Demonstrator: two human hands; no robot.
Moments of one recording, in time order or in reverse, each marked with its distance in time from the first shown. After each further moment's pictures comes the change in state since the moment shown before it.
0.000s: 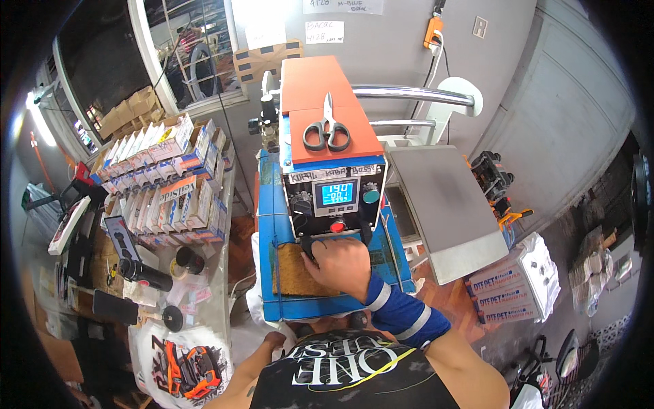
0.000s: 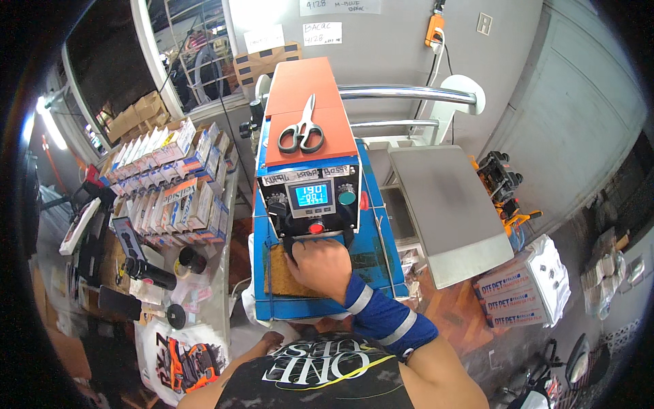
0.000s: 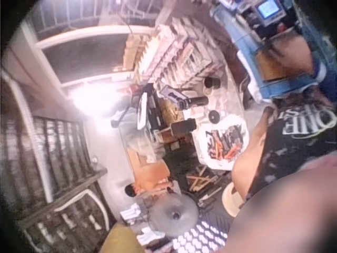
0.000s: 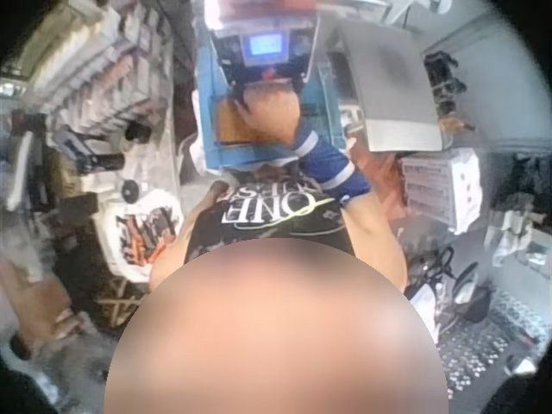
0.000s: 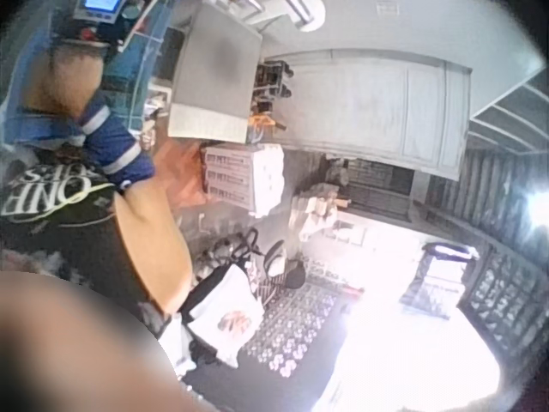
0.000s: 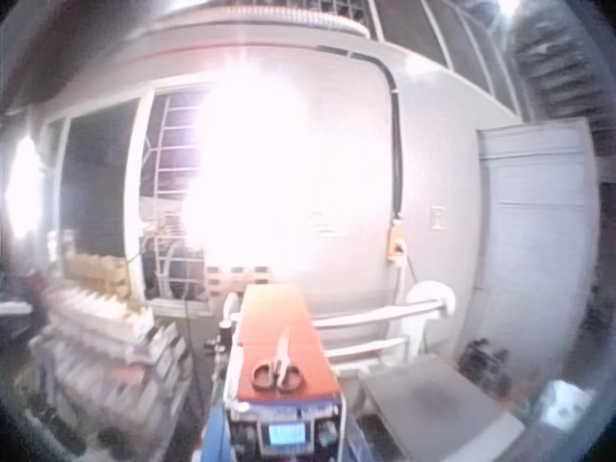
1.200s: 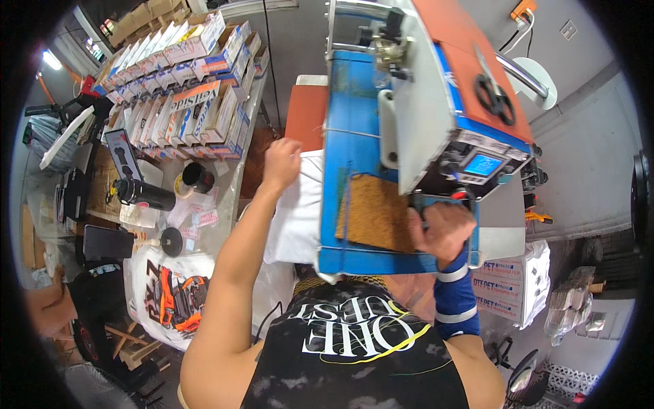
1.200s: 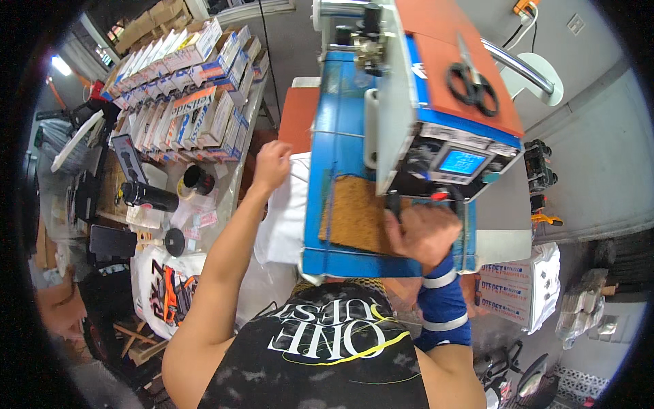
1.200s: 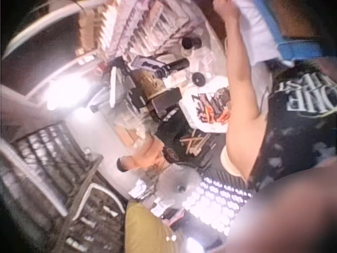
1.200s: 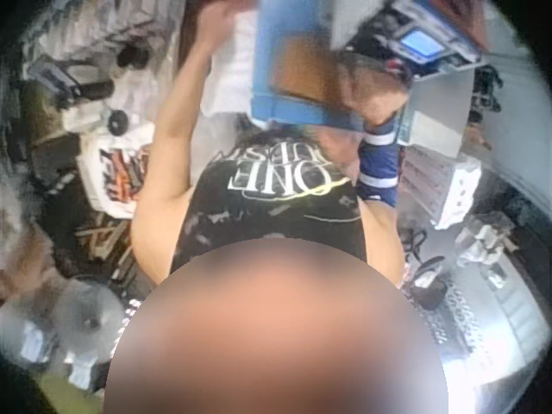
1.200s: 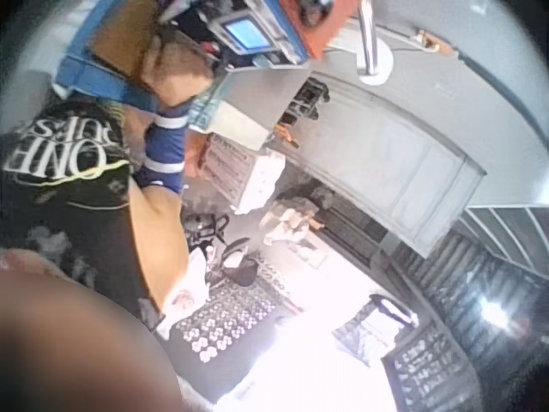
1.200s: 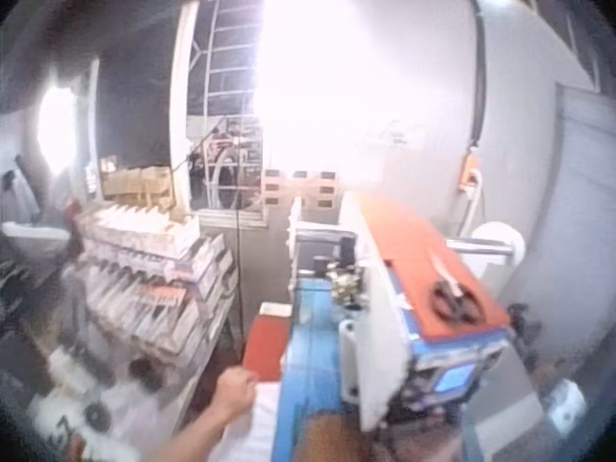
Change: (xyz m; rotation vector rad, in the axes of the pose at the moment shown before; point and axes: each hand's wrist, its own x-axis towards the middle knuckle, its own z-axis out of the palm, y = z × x) left_hand -0.004 -0.030 -0.408 -0.310 1.415 -0.255; right_hand -0.024 0.067 -0.035 -0.178 -0.094 -0.051
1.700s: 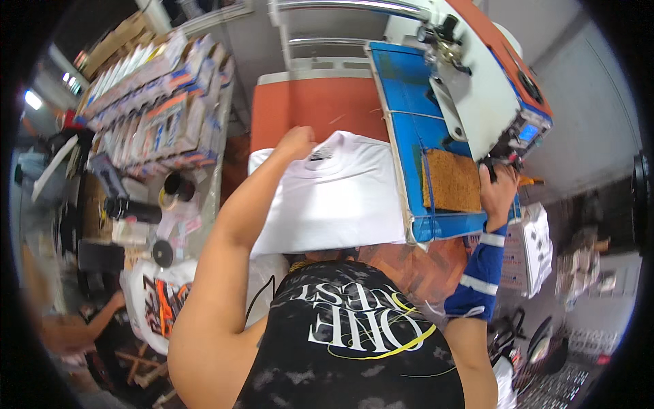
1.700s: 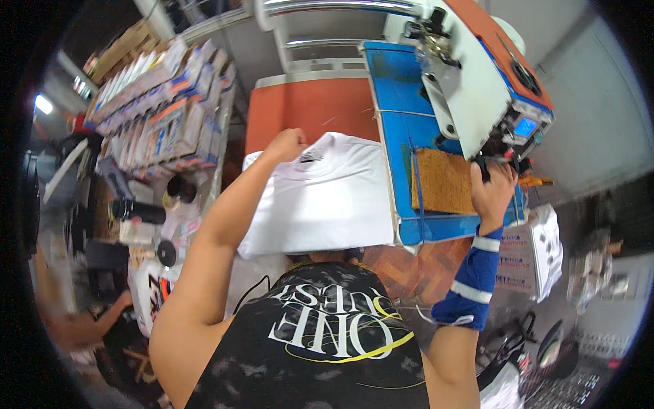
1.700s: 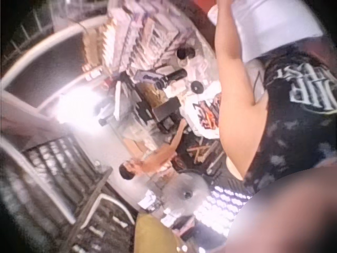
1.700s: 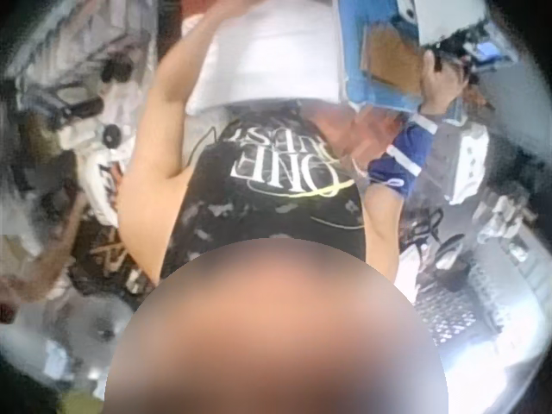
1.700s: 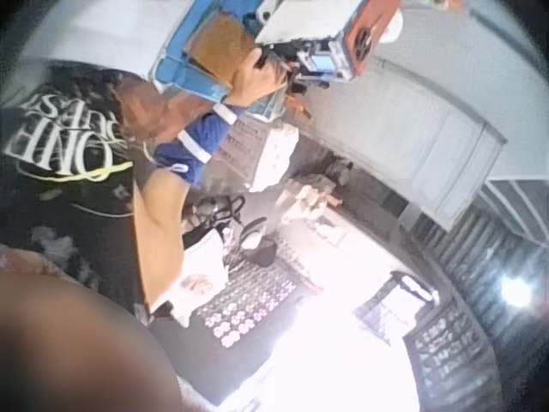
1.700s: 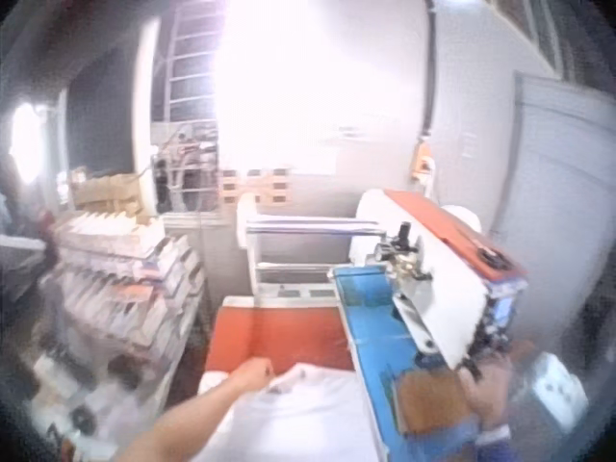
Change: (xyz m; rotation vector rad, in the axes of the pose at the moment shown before) left_hand 0.055 0.066 0.073 0.018 -0.659 -0.007; right_hand -0.102 0.159 -0.064 -0.260 0.008 0.529
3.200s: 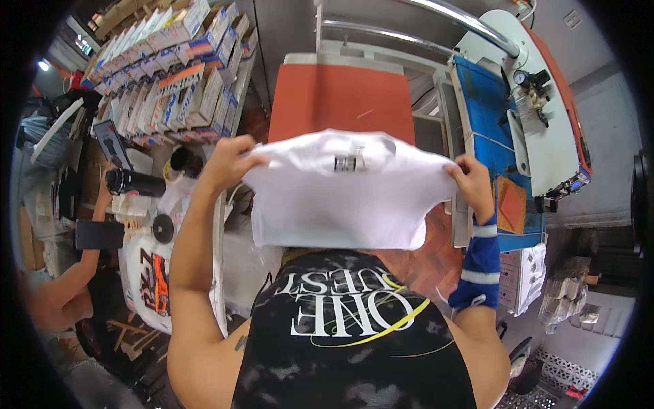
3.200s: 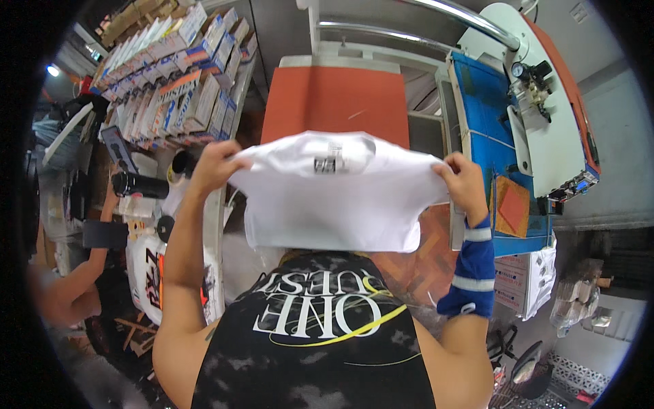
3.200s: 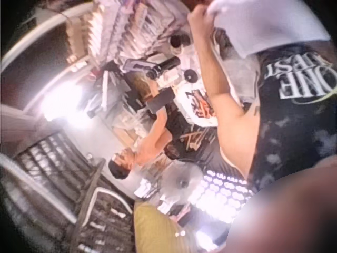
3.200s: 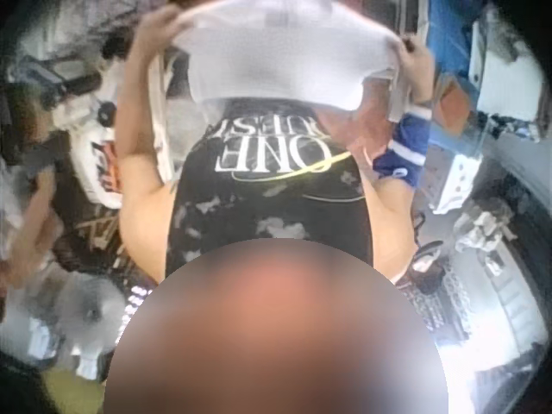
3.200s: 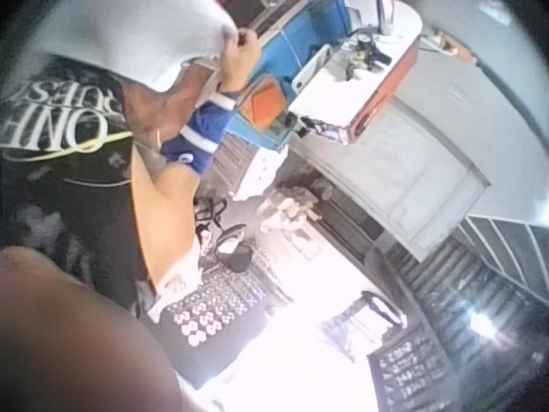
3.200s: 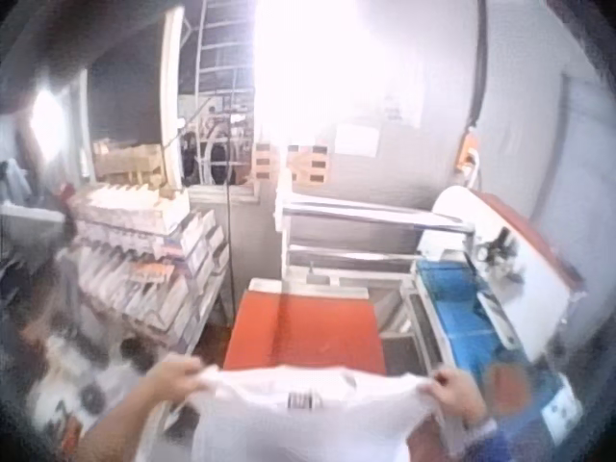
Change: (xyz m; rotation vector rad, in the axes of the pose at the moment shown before) left_hand -0.176 -0.013 -0.145 -0.189 0.193 -0.025; right_hand 0.043 -0.064 0.081 0.613 -0.681 0.157
